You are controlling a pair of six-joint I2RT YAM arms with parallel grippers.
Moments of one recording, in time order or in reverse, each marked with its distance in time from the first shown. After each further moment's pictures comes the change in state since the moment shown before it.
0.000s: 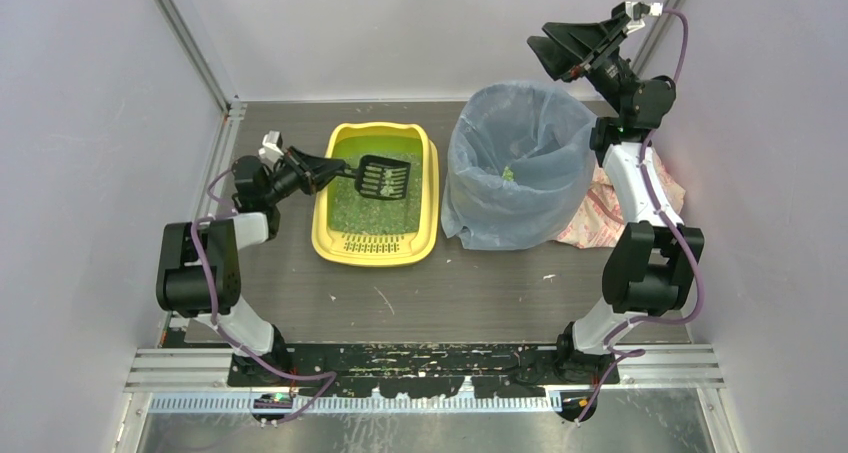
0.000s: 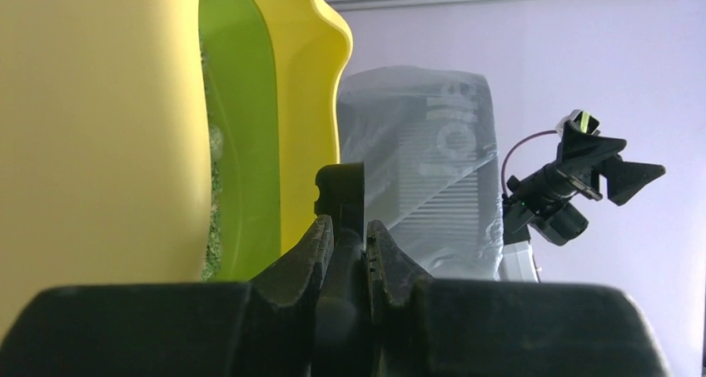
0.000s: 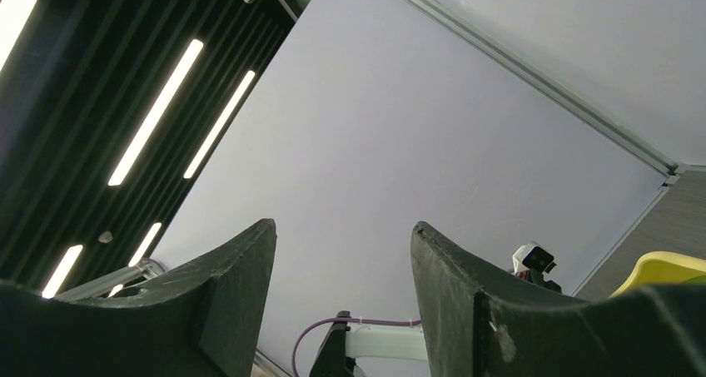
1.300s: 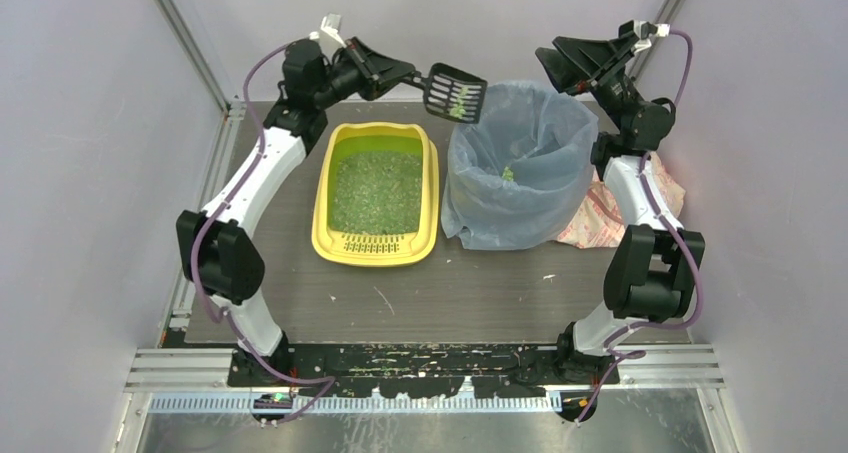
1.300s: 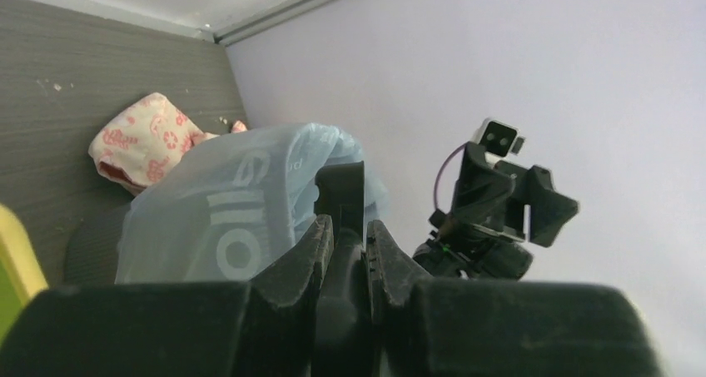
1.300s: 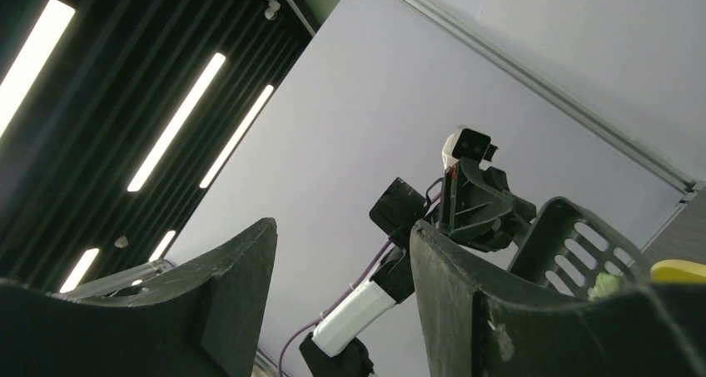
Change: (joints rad) left arm -0.385 0.092 0.957 -0.768 -0.311 0.180; right arm -0.034 -0.023 -0.135 0.182 0.046 0.078
